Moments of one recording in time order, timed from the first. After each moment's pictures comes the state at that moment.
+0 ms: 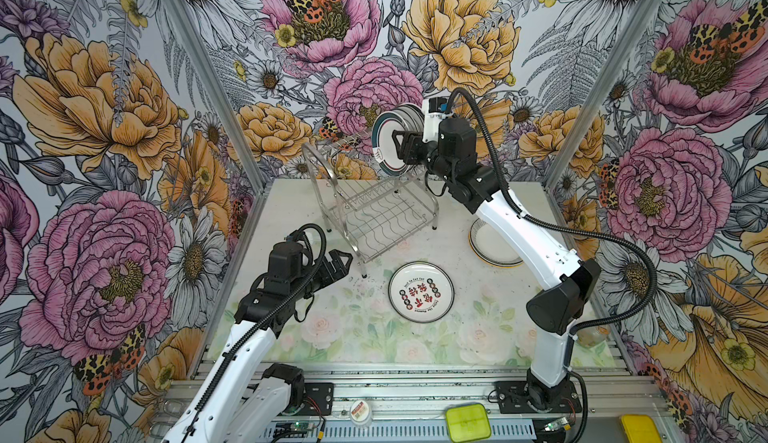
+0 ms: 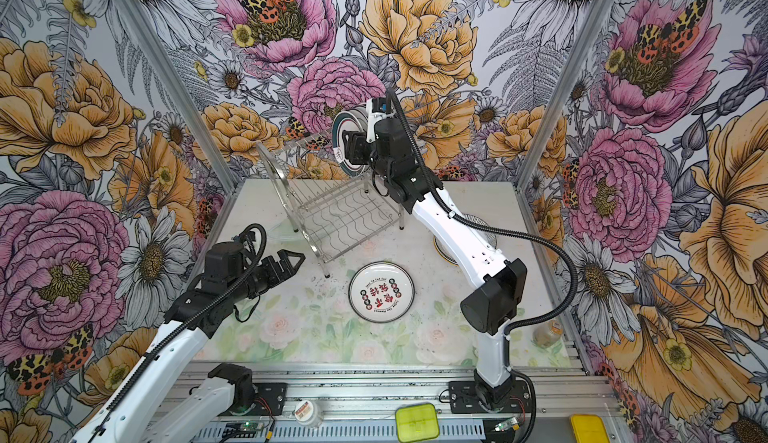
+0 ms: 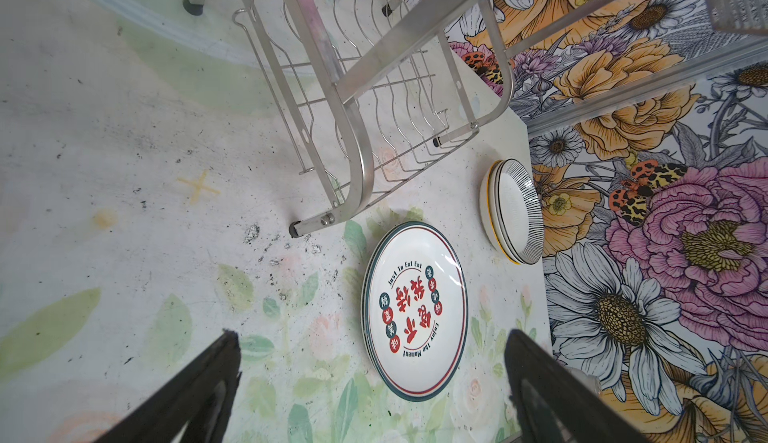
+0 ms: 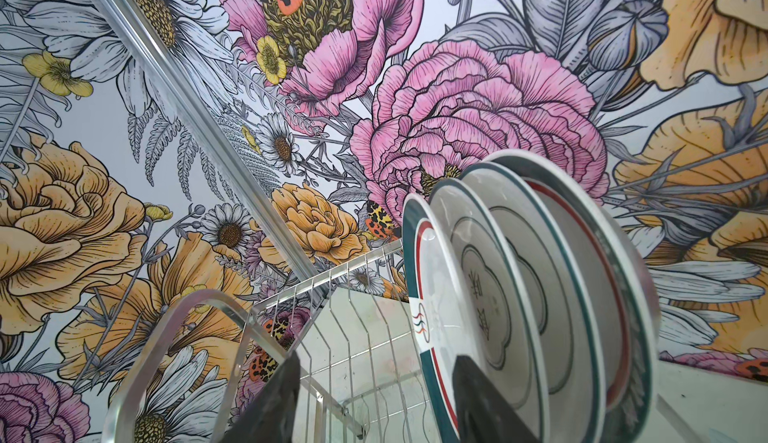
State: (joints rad) left arm -0.22 0.82 0.74 -0.53 0.27 -0.71; right arm 0.60 1.92 2.15 -0.35 0.03 0.38
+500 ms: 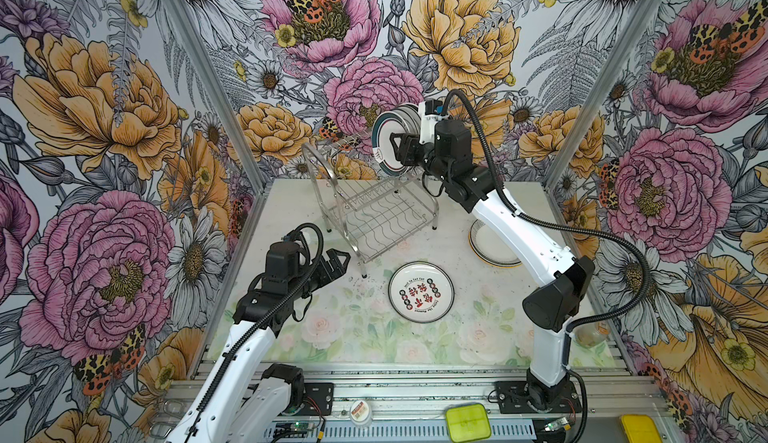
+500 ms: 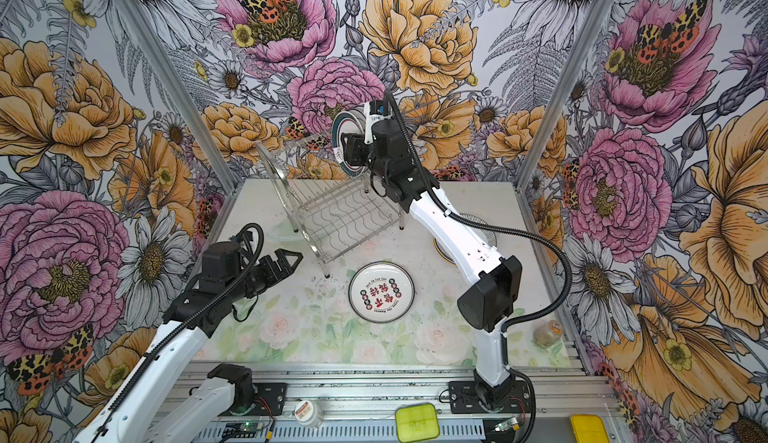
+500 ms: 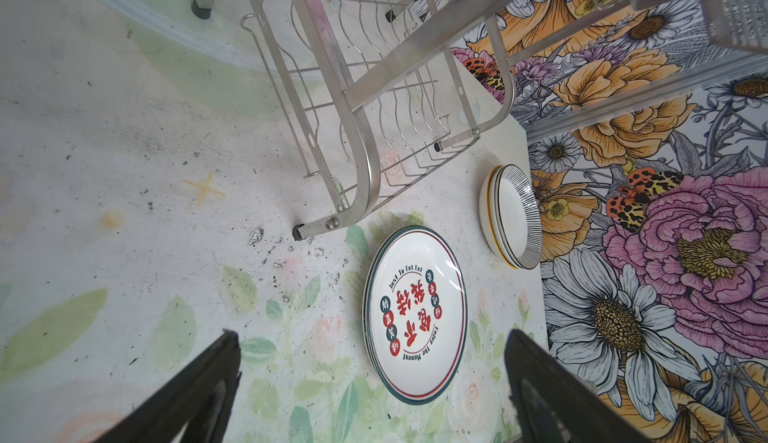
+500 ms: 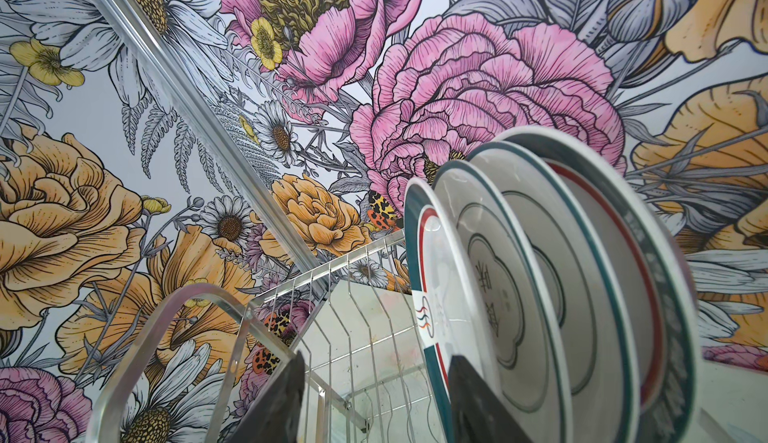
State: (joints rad) left arm -0.19 0.82 0.73 -0.53 0.29 -0.70; right arm 0.59 1.95 2.17 -0.35 0.01 0.39
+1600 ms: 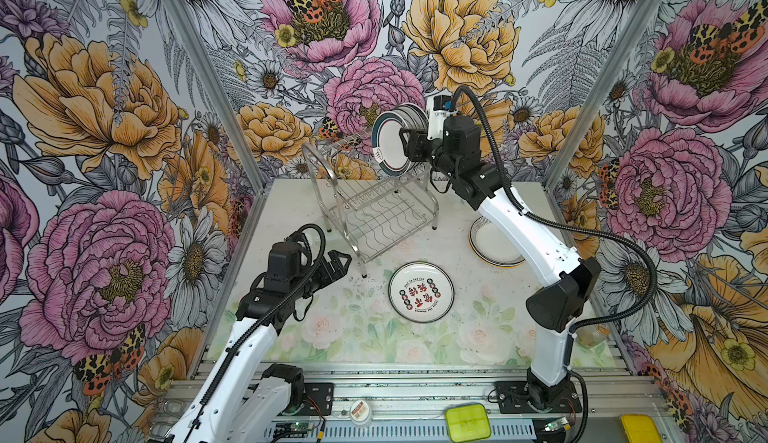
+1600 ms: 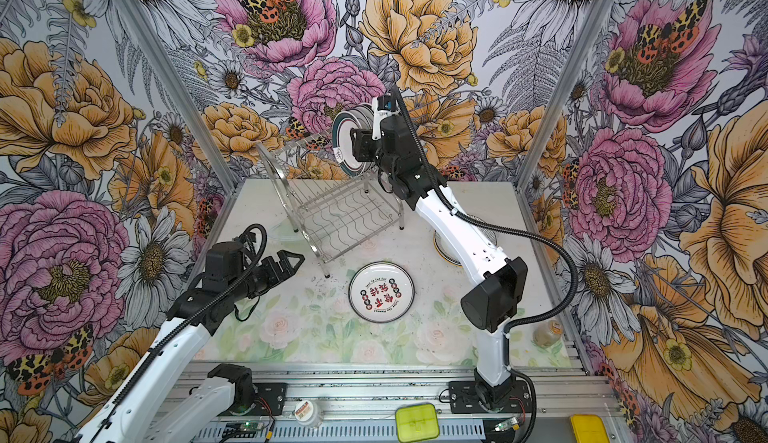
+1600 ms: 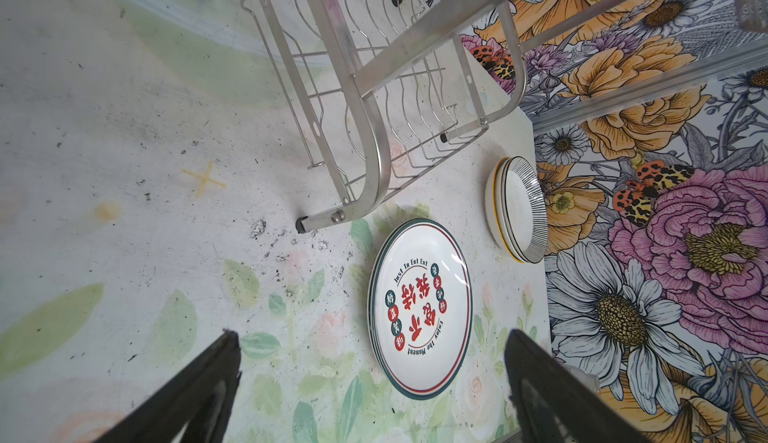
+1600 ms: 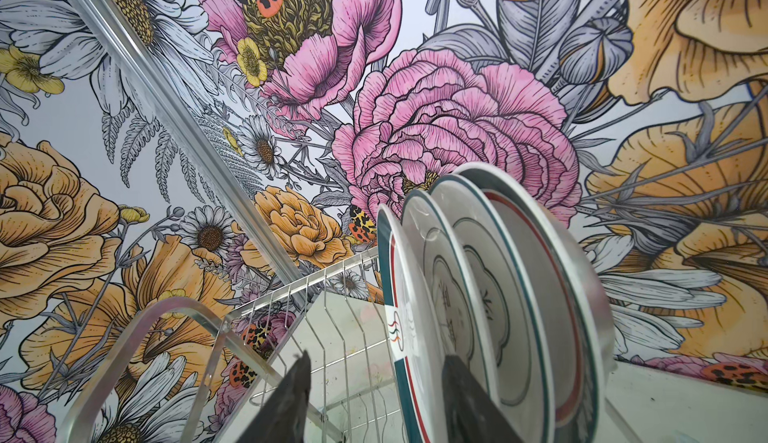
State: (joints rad) left arm -0.18 0.84 0.72 -0.52 0.31 -0.70; right arm 0.57 1.93 2.16 -0.36 0.03 0.35
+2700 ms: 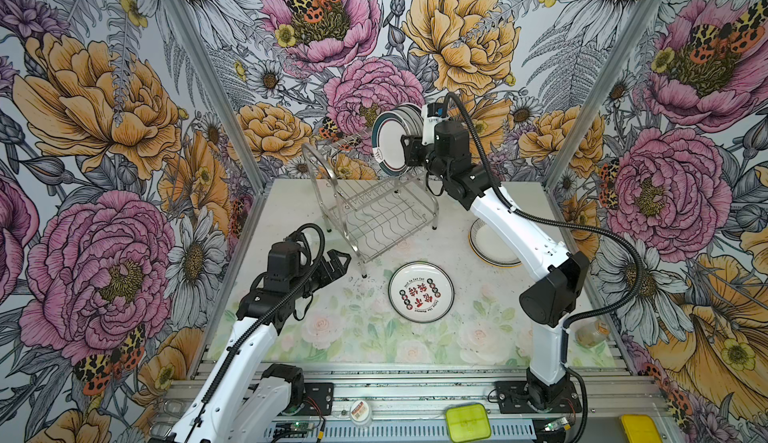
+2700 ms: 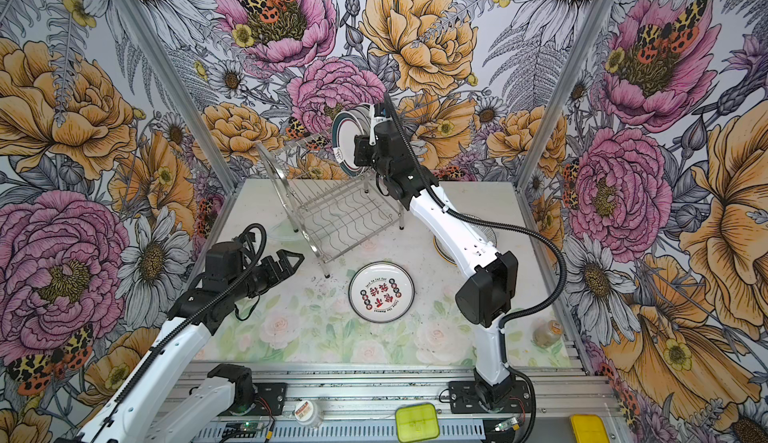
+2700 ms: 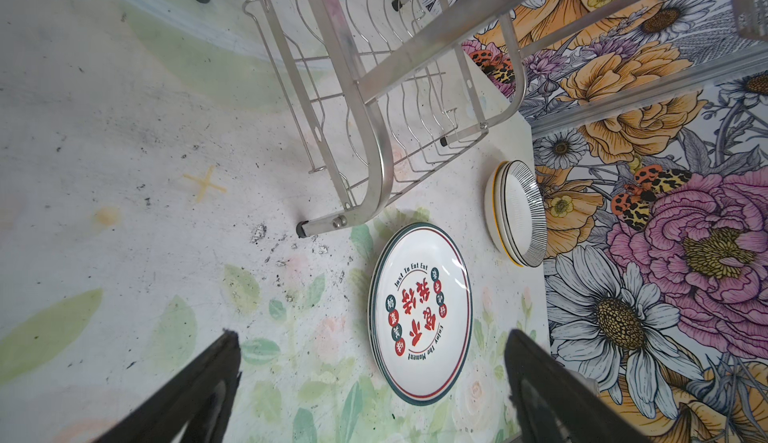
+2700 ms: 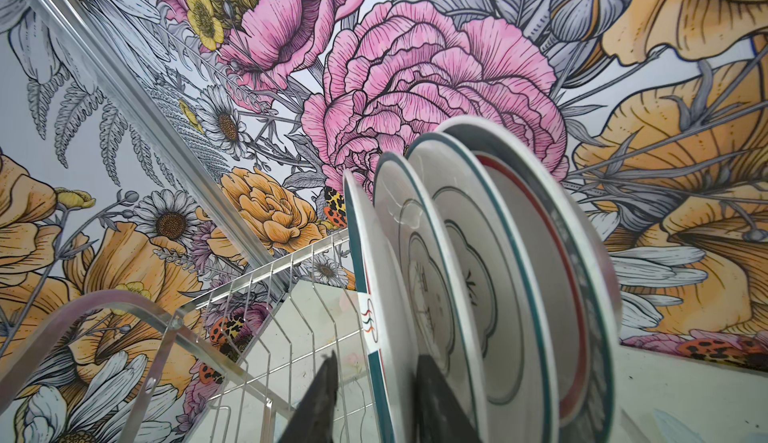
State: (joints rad) left arm -0.17 0.85 0.71 -0.50 0.32 -0.70; right arm 0.57 1.99 2.16 -0.36 0.08 0.33
